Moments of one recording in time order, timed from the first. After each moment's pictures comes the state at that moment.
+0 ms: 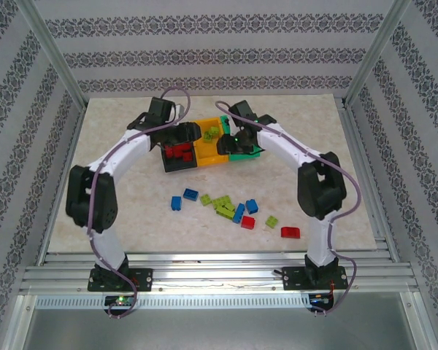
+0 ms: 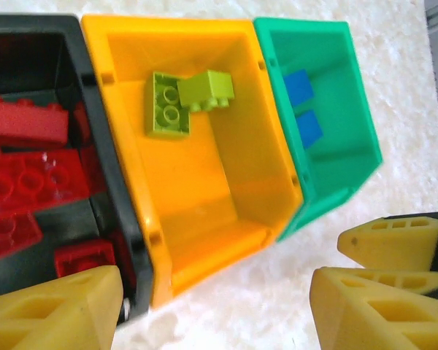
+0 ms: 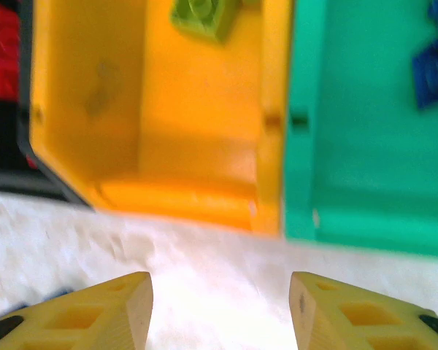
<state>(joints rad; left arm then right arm) -0.27 1.78 1.45 -0.48 0.35 -0.48 0.48 1.98 1.64 -0.76 -0.21 0.35</state>
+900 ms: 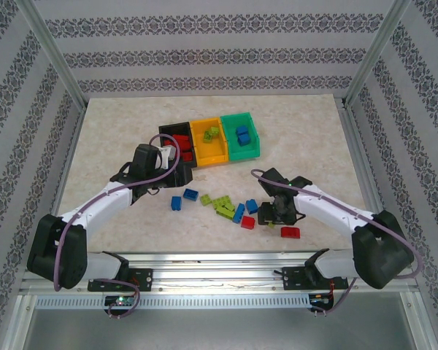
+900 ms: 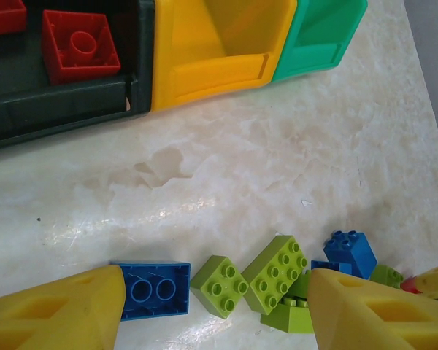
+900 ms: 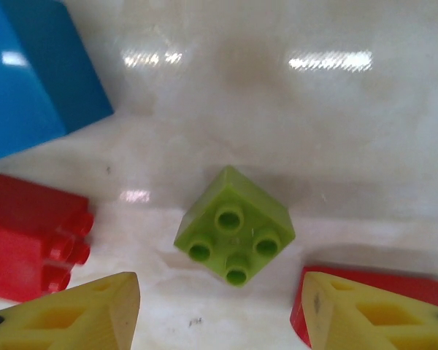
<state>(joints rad) -0.31 1.33 0.77 -0.20 0.41 -0.46 0.55 1.34 0.76 -0.90 -0.04 0.59</state>
